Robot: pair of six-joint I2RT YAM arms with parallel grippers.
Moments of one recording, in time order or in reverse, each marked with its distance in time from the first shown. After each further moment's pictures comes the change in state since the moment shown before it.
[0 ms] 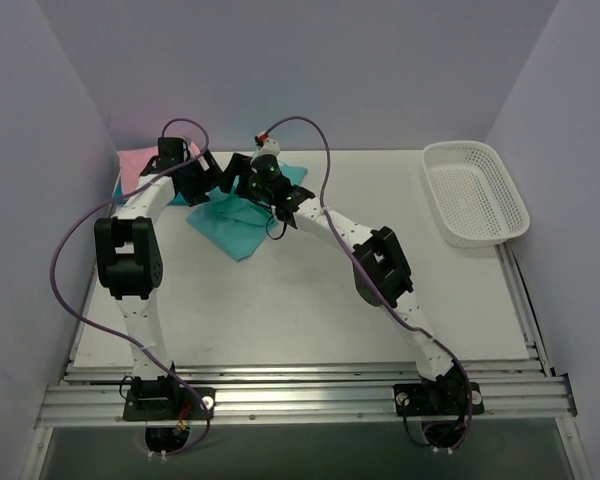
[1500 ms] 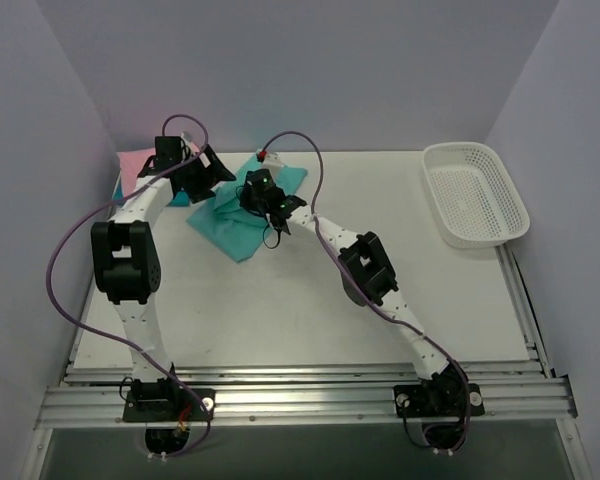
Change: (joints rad) left arm 0.003 -0.031 -0.027 0.055 0.087 -0.019; right arm -0.001 0.183 0.140 -0.100 0.184 -0.073
